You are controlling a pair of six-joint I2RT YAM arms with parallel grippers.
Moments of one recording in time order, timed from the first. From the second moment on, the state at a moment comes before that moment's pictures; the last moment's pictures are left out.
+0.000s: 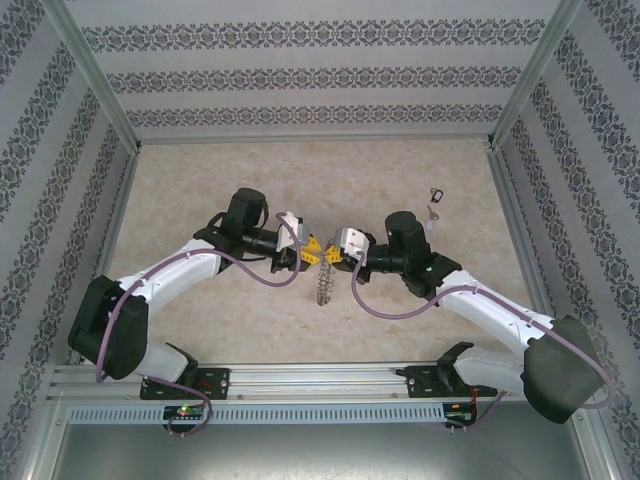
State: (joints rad) left arm -0.48 1.44 0.91 -0.14 0.99 0.64; right arm 0.58 1.16 0.66 0.04 -0.65 -0.50
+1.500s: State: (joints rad) left arm -0.50 1.45 0.96 -0.27 0.90 0.81; right arm 0.59 1.16 0.65 -0.04 -0.56 -0.55
